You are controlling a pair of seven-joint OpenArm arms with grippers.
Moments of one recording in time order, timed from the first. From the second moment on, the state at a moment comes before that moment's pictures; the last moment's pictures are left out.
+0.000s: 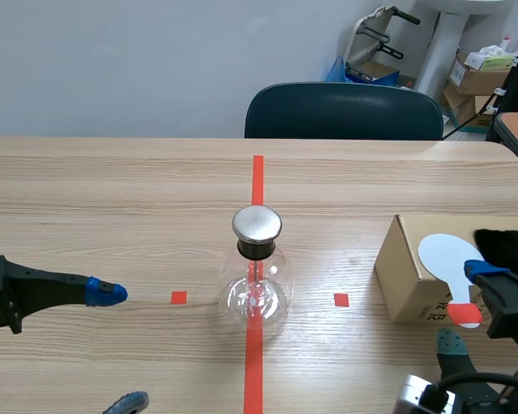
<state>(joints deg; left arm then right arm) 22.4 -65.9 39.7 102.6 -14.1 -11.1 -39.9 -33.3 2.8 14.8 78.2 -85.8 -38.5 24.4</state>
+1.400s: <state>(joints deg) 22.4 -61.8 33.5 102.6 -16.6 -11.0 -36.0 -62.5 8.7 14.8 91.9 -62.7 -34.5 35.8</state>
